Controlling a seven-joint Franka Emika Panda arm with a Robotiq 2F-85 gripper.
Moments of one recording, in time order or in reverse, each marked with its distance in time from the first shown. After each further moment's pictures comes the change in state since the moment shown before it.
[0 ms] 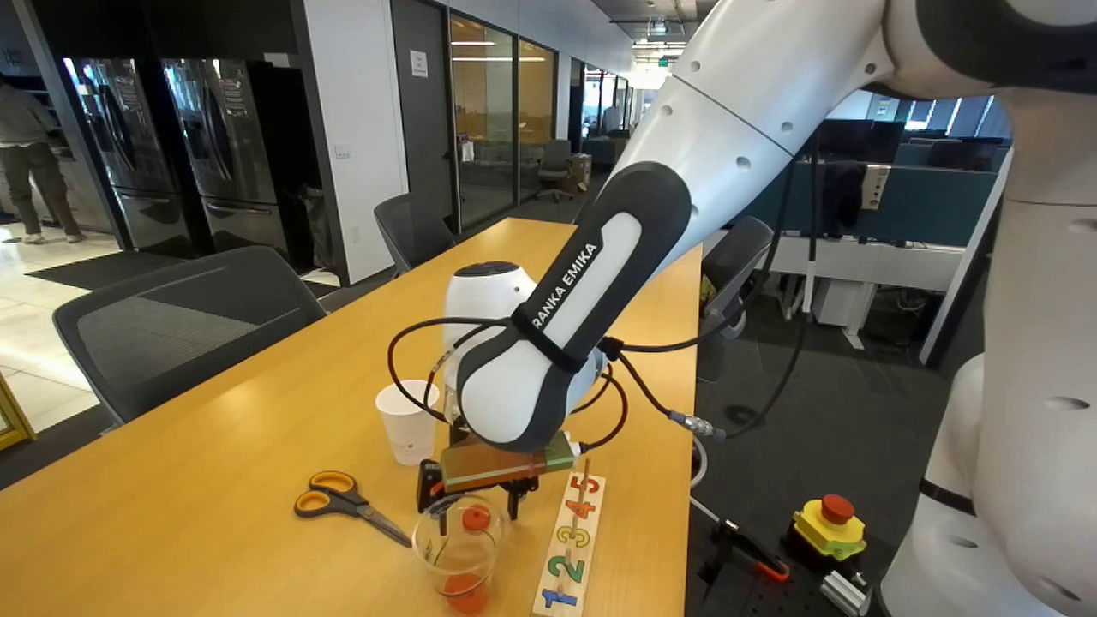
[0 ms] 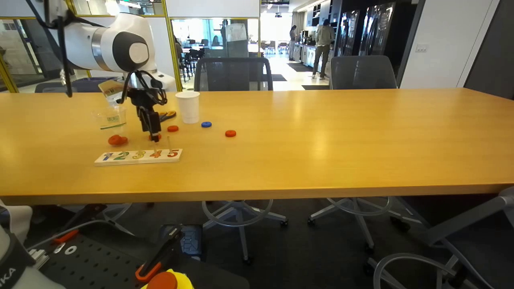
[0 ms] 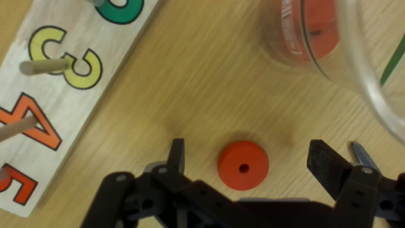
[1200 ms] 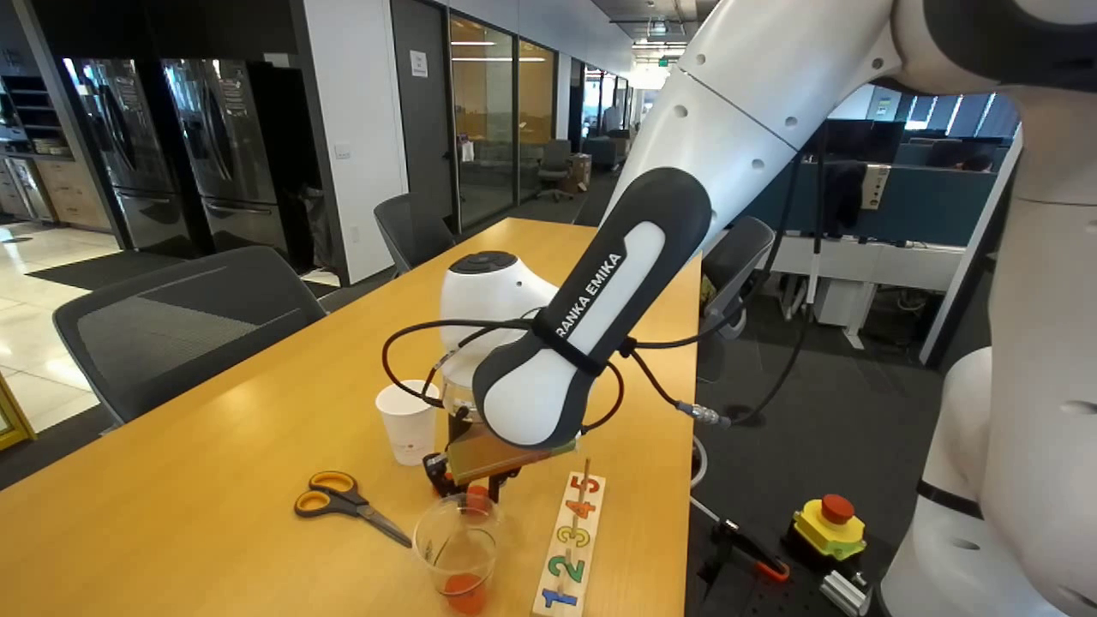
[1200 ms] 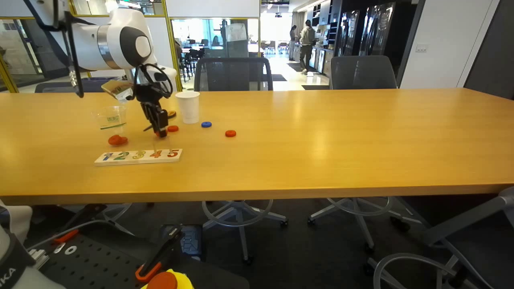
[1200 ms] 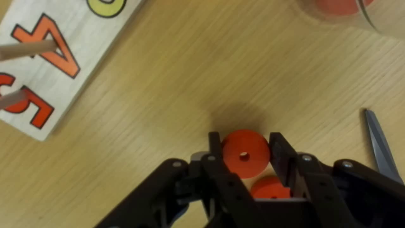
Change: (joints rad) arm 0.068 -0.021 -0.096 0.004 -0.210 0.032 0.058
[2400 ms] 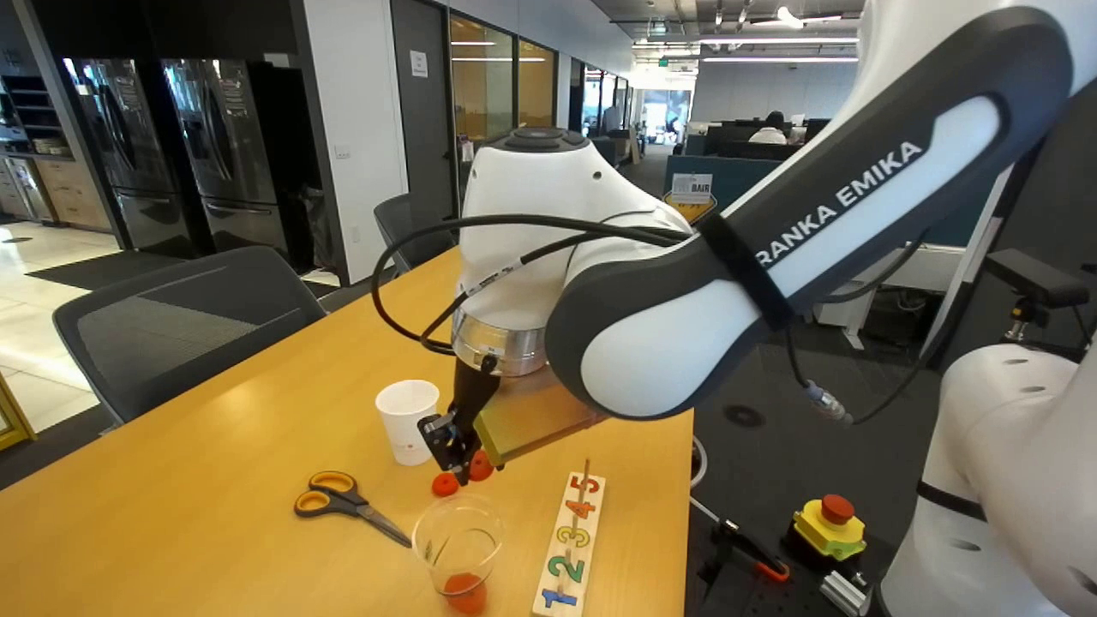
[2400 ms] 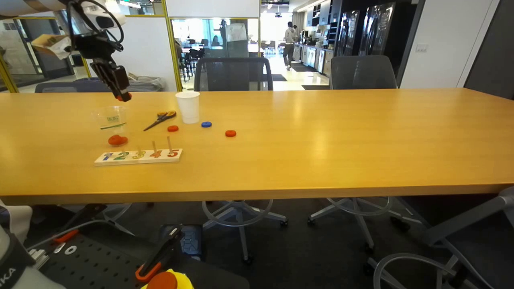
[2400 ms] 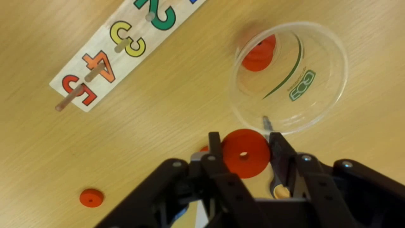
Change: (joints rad) arm 0.022 -0.467 0.170 -0.175 0.028 -0.158 0.000
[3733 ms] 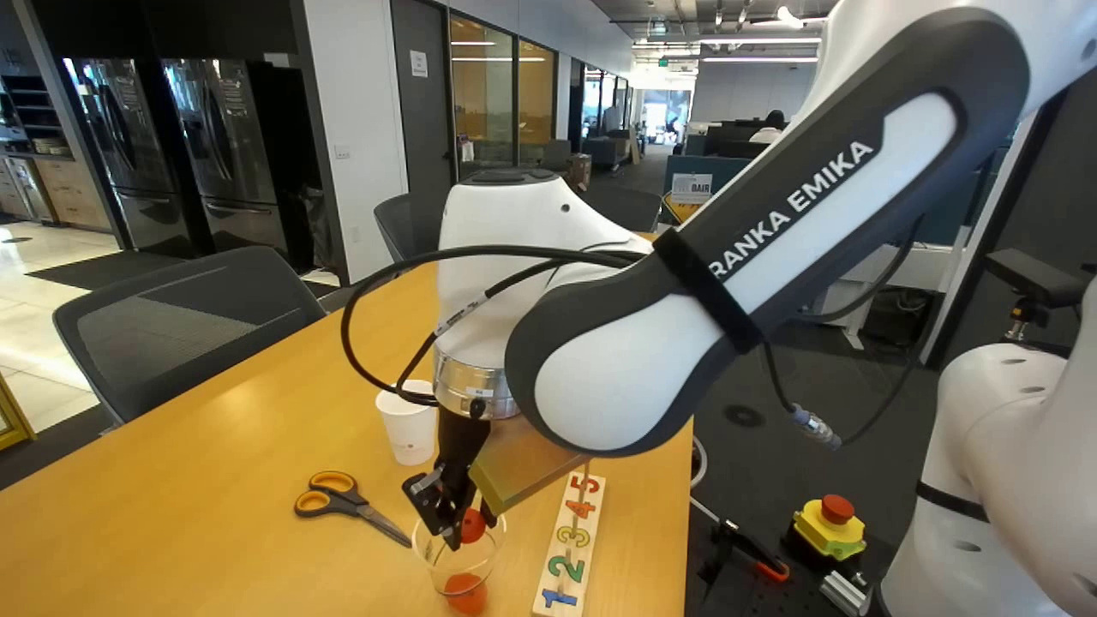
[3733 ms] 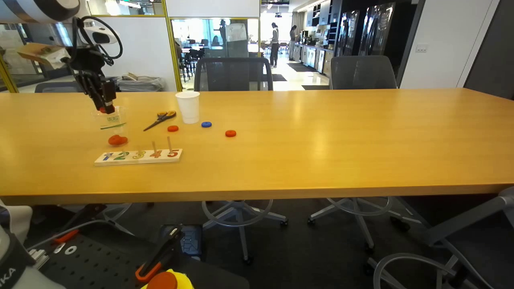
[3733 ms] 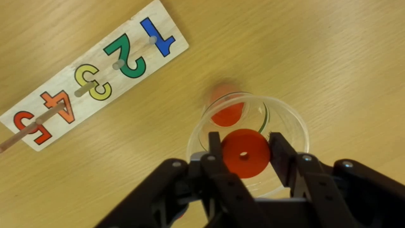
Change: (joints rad) arm 0.020 0.086 0.047 0.024 0.180 -0.016 -0.195
